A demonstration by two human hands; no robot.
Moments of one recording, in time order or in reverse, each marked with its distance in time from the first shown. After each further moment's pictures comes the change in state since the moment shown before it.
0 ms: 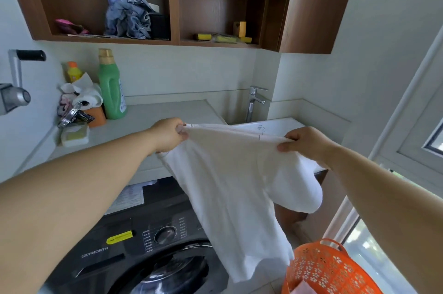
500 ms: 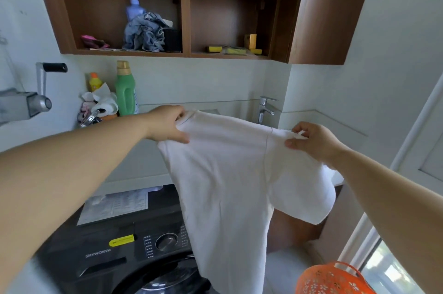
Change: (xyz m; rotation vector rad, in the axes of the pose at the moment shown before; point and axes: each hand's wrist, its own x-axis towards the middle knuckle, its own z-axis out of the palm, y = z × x) left_hand -0.006 0.031 -0.045 0.321 0.000 0.180; right_hand 0.027 0.011 -0.025 0.088 0.139 -0.141
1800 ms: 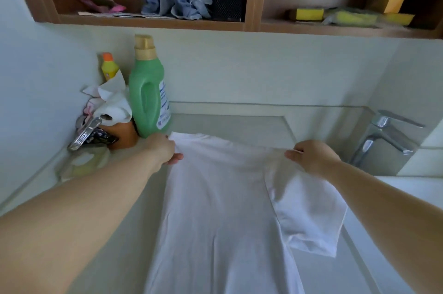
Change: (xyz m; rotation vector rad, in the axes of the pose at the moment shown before) left_hand 0.290 -0.277 0.123 -0.895 0.364 -0.964; right_hand 0.397 -0.009 0.267 -0.526 -0.359 -0.128
